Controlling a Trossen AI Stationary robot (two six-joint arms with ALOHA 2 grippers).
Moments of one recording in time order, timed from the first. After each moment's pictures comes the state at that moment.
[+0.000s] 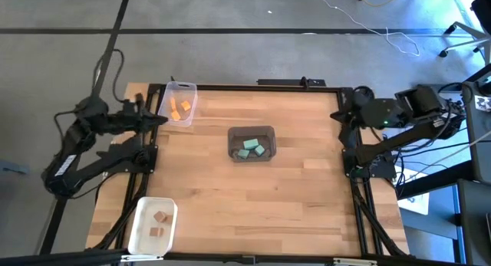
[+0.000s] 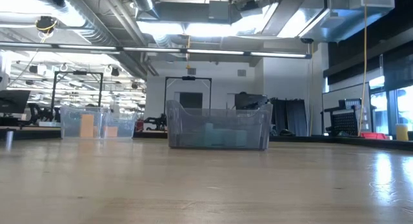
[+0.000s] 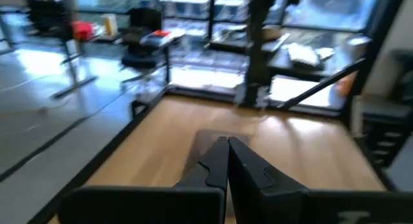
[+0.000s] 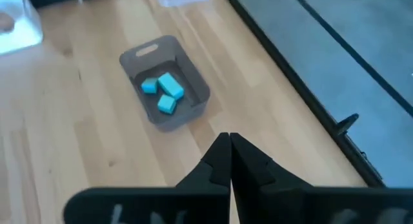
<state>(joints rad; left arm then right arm) 0.73 0.24 0.80 -0.63 0.51 -0.02 0.21 1.07 1.65 -1.49 0.48 0.50</state>
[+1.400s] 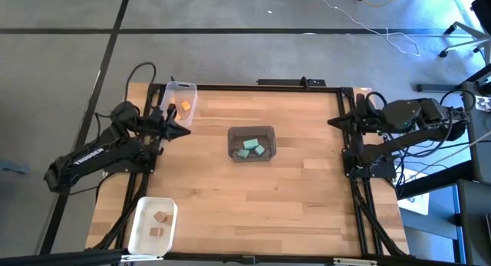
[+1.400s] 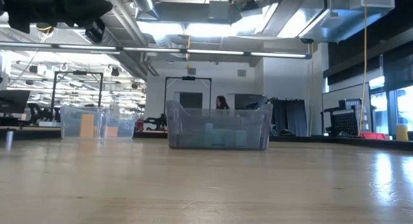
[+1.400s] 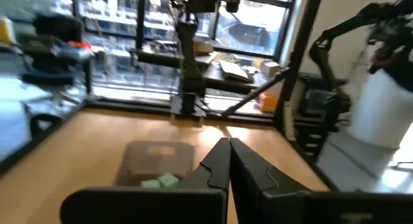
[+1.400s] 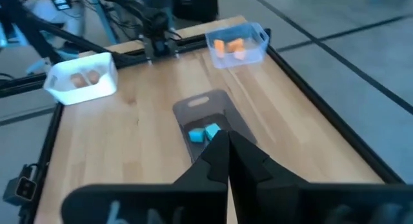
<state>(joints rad) 0.64 0.31 0.31 0.11 0.76 -0.24 0.23 0.73 1.22 -0.98 0.41 0.34</state>
